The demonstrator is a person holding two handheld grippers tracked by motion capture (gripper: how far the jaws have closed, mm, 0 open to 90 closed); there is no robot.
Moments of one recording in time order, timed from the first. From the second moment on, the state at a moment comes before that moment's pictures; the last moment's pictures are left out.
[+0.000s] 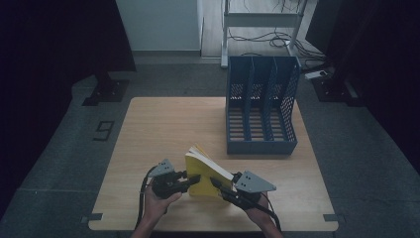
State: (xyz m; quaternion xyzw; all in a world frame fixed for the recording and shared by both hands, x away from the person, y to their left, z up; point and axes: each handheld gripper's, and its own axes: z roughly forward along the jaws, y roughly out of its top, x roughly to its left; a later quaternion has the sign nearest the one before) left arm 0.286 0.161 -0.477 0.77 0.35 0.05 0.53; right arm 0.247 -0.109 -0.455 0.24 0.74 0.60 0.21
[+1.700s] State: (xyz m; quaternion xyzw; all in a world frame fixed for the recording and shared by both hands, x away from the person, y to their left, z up) left arm 0.291 0.167 -0.483 0.75 0.37 0.06 0.55; right arm 0.252 -0.123 -0.449 0.29 0.70 0.60 0.23
